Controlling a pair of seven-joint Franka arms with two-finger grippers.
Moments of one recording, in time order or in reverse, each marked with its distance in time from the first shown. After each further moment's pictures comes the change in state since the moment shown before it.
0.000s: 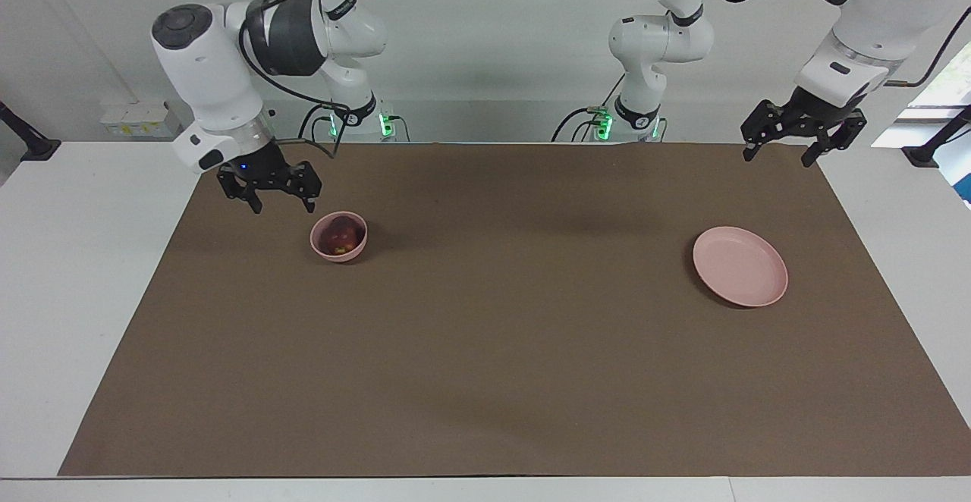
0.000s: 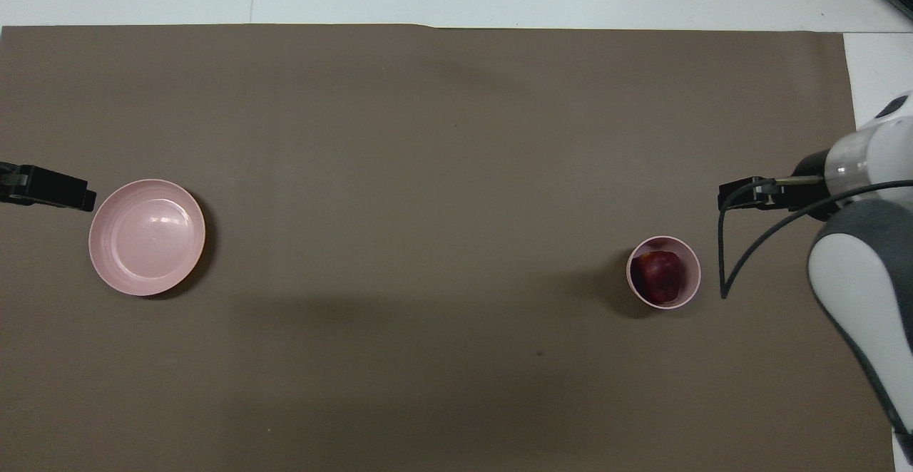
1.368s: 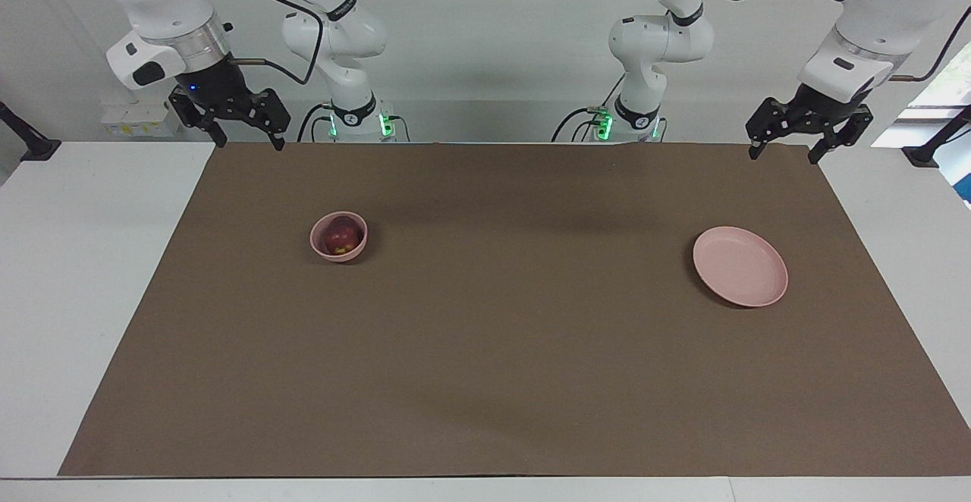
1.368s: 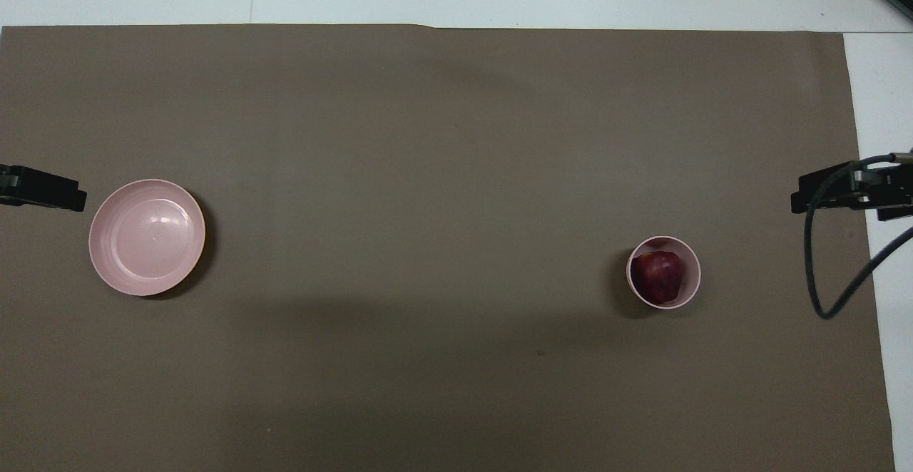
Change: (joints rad) left arm 0.003 -0.006 0.000 0.000 0.023 0.003 0.001; right arm -0.008 0.018 0.001 0.294 -0.013 -0.340 0.068
